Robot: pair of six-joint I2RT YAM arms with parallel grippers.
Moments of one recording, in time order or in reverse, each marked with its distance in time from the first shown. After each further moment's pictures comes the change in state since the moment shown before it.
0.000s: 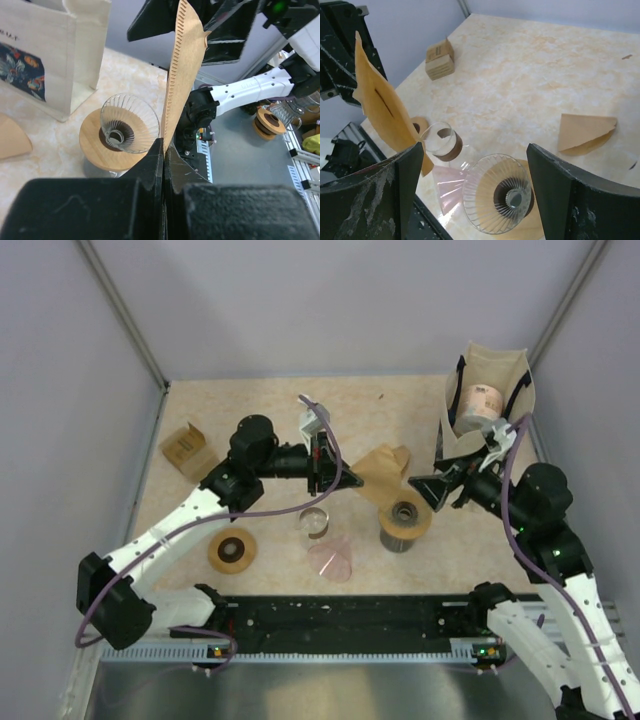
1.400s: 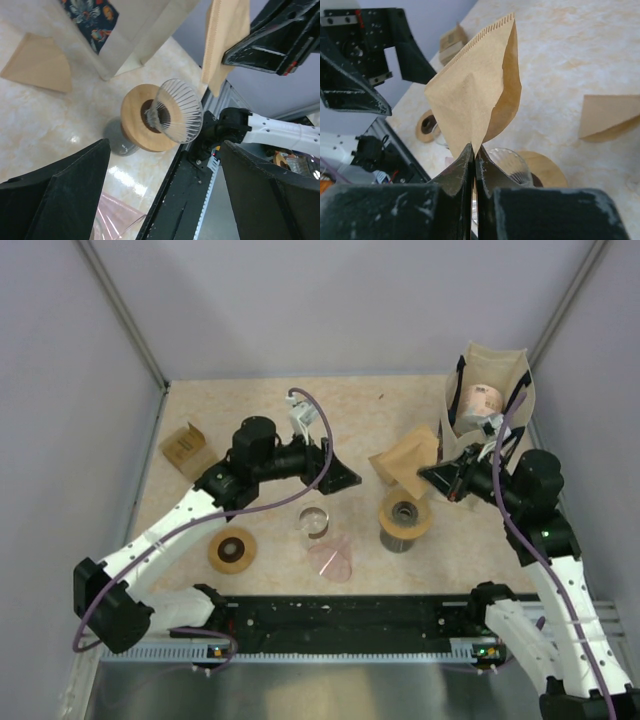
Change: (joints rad) left arm 0.017 -0.034 0.009 -0.245 -0.338 -0.125; right arm -0.156 0.068 -0.038 0.034 -0.182 0.096
